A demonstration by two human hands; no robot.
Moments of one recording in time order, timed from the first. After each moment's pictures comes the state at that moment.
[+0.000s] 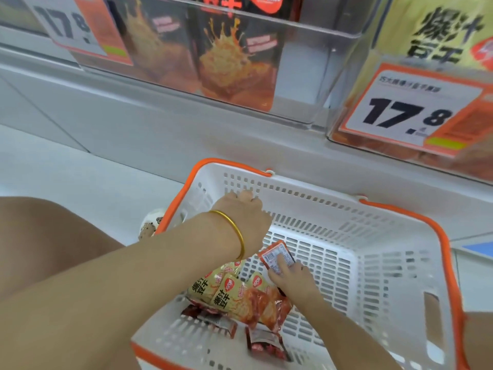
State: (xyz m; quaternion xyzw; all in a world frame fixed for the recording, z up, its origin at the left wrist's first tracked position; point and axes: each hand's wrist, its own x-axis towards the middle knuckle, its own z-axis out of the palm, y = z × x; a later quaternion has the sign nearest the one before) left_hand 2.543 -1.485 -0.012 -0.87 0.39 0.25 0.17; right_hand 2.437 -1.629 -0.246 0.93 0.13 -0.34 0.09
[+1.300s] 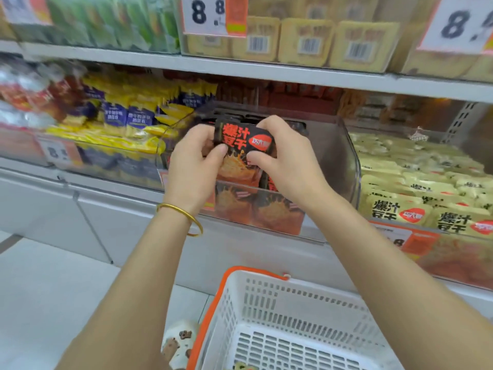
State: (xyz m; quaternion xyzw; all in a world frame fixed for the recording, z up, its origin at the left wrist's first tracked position) left_hand 2.641 -1.374 0.165 -0.78 0.19 -0.25 -0.54; right_hand 2.605 -1.519 0.189 0.90 0.10 0.27 -0.32
